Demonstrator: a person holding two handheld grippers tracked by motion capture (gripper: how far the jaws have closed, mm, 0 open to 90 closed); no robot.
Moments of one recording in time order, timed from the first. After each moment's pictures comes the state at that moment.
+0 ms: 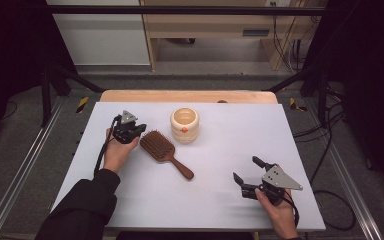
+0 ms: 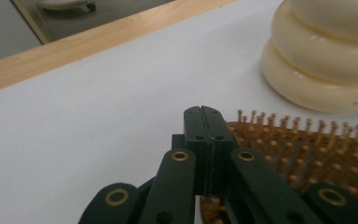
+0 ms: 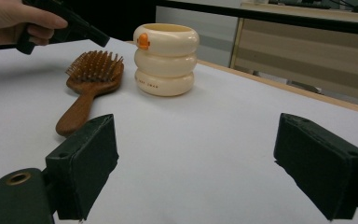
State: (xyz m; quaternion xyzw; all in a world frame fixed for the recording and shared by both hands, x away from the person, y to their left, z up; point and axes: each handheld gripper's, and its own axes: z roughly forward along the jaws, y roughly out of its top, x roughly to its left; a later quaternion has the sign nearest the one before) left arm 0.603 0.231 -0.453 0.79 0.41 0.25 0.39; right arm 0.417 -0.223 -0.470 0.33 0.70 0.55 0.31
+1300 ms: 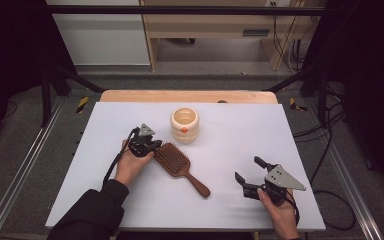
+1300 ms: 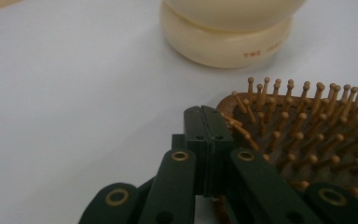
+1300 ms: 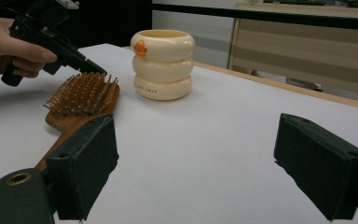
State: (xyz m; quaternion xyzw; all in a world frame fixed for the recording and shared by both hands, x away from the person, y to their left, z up) left arm 0.563 0.179 -0.469 0.83 0.37 0.17 0.38; right arm 0.414 -0.227 -0.465 0.34 0.69 0.56 0.31
